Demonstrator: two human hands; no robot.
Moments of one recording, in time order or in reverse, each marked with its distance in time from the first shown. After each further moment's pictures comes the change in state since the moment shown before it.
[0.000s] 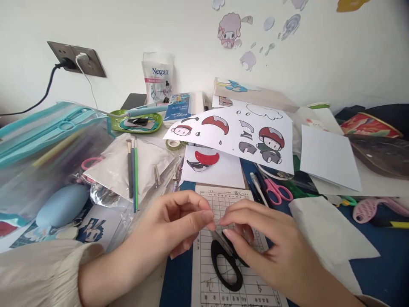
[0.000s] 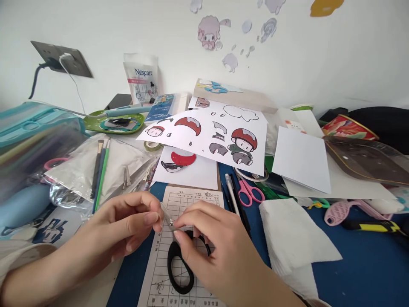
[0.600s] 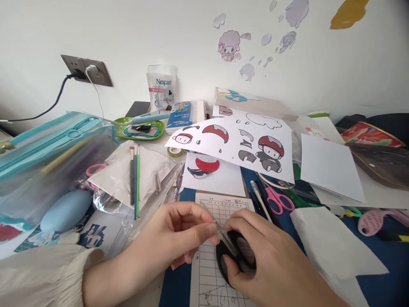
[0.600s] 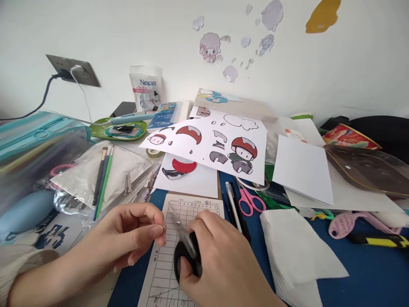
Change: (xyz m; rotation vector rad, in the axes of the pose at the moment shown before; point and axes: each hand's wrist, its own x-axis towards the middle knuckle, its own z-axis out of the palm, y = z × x) left_hand 0.004 -0.003 0.001 0.047 0.019 -0.075; right_hand -0.015 0.011 0.013 -0.429 0.024 -0.012
